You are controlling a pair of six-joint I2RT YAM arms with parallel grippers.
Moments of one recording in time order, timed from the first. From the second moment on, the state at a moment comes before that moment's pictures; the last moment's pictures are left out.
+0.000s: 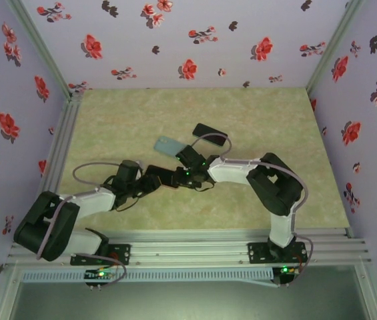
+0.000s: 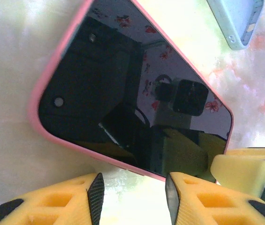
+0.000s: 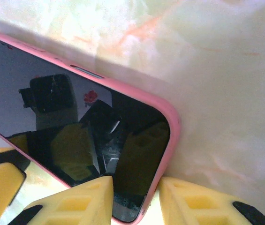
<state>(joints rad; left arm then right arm) -0.50 1.35 0.39 0.13 0.22 -0.87 0.87 1.90 1.12 -0.26 -0.20 0.91</state>
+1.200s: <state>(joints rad) -0.22 1.30 0.44 0.02 0.04 -0.83 0.86 2.17 1.52 -0.38 -0.31 0.93</state>
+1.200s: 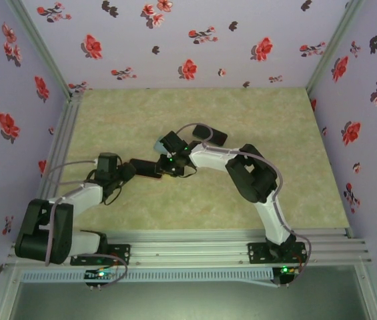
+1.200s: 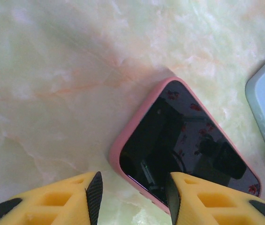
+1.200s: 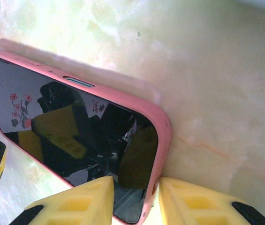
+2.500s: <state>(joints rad) -0.33 1.08 0.65 -0.32 0.03 -0.73 0.76 1.87 1.46 -0.43 -0.24 0.76</state>
